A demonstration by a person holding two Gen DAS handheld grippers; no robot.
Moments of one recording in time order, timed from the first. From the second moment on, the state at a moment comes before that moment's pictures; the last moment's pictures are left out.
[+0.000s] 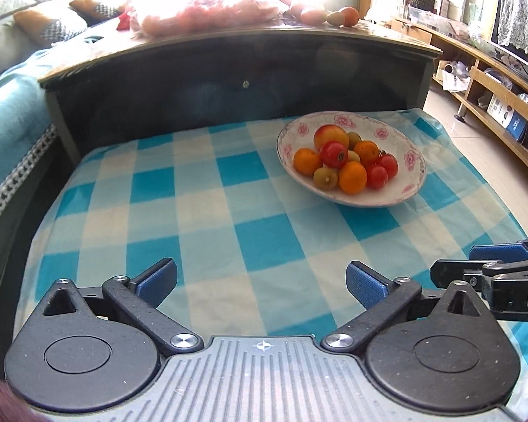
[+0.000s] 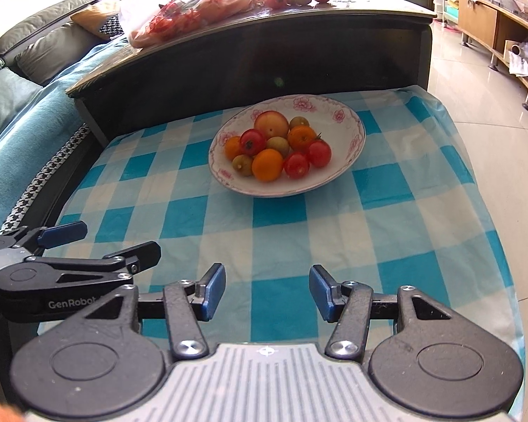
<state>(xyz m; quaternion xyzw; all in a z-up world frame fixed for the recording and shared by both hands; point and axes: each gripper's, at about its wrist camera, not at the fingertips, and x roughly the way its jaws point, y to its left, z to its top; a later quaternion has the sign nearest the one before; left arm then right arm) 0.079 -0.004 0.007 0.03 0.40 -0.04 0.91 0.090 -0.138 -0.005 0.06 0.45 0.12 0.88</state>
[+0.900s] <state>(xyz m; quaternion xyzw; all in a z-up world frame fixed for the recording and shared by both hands) 0.032 -0.007 0.011 0.05 0.42 -0.02 0.91 0.038 -0.123 -0.007 0.06 0.46 0.12 0.88</state>
